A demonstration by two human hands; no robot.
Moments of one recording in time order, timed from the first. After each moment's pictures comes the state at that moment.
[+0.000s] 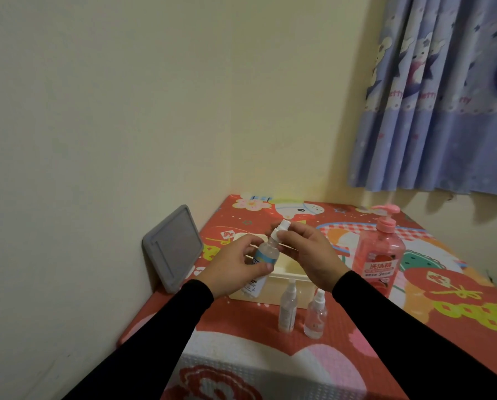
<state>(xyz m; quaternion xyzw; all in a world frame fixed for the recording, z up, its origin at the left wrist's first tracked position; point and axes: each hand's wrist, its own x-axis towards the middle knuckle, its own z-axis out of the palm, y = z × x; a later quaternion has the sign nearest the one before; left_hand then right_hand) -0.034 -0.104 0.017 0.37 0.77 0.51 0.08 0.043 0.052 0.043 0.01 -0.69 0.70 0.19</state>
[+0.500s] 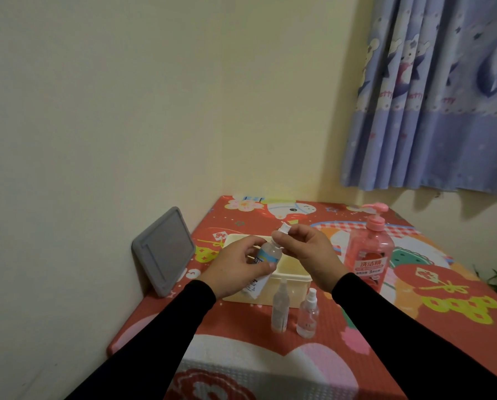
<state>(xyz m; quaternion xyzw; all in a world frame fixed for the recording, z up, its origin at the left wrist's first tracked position) -0.028 -0.090 0.019 0.39 0.76 0.51 0.07 0.049 0.069 0.037 -0.02 -0.72 0.65 0.24</state>
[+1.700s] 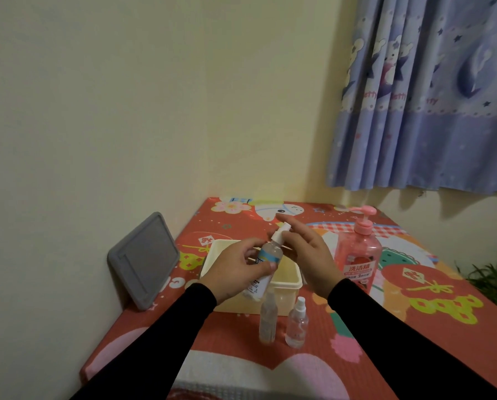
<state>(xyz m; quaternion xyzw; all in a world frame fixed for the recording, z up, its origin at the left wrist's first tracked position) -0.033 -0.055 0.024 0.41 0.70 0.57 0.13 0.039 0.095 0.035 0.00 -0.67 0.69 0.26</state>
